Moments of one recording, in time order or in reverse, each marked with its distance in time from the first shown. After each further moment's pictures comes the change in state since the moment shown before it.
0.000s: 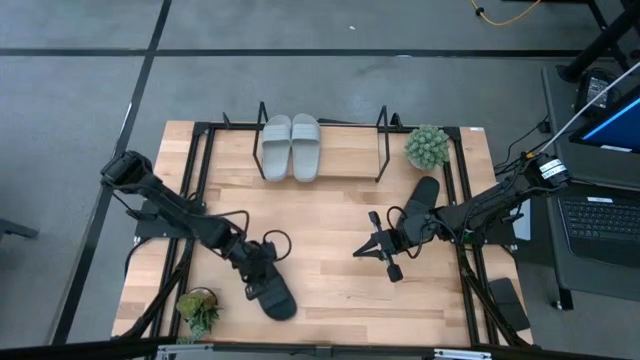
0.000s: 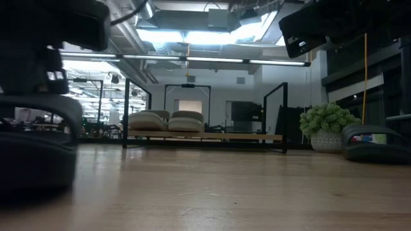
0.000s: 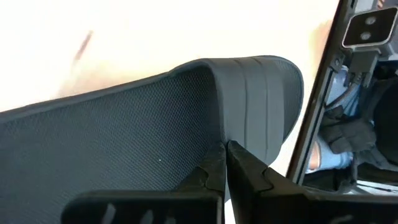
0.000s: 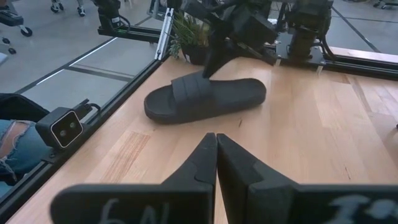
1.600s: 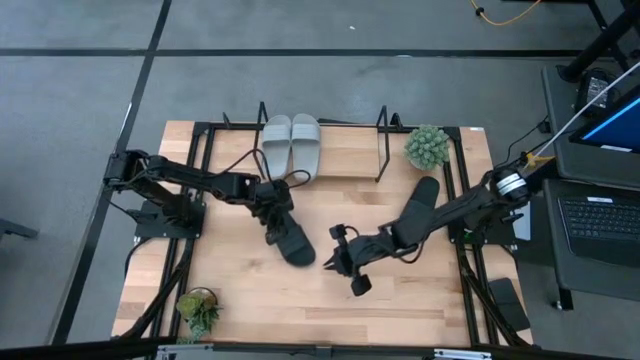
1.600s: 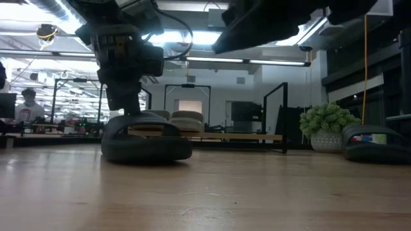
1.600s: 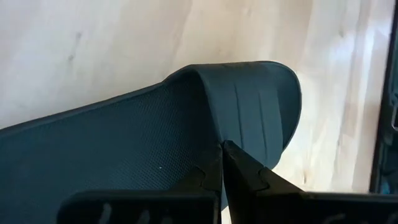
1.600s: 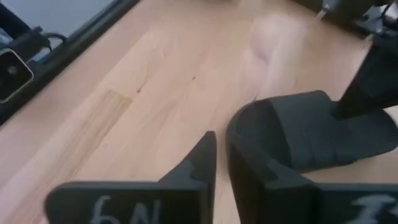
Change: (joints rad) left arm 0.566 -0.001 0.000 -0.045 0.183 0.564; right arm -0.001 0.396 0.550 -0.515 0.019 -0.190
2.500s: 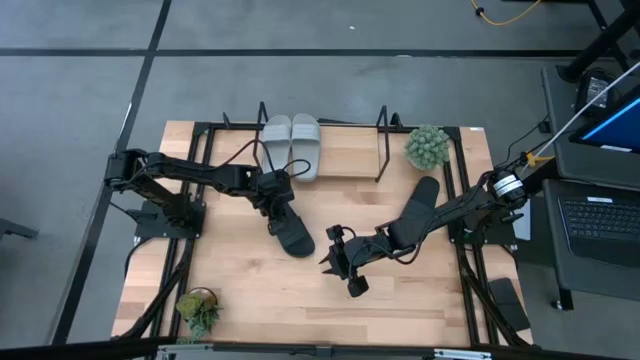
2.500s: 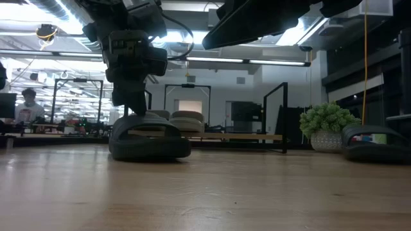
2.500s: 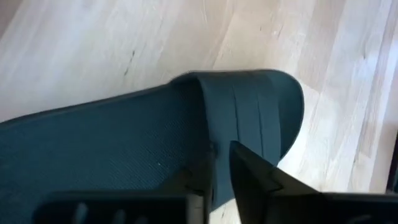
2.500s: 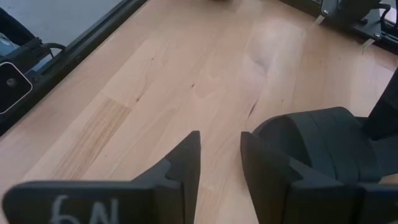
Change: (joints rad) left arm 0.071 0.000 0.054 -0.093 -0.025 0.025; right arm -0.002 0.031 0.053 -0.026 -0.002 0.009
